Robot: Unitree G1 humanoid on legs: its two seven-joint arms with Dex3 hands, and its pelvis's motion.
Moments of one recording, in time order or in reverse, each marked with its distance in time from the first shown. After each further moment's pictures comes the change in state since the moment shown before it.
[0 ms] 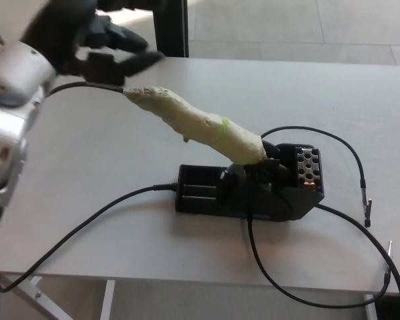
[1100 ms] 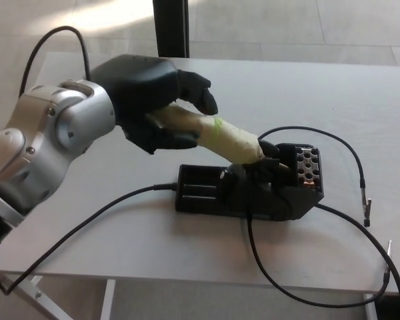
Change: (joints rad) left_arm -0.070 0.167 -0.365 -0.012 0.386 -0.230 -0.154; right_arm -0.026 -0.046 0.035 -0.001 -0.001 -0.007 0.039
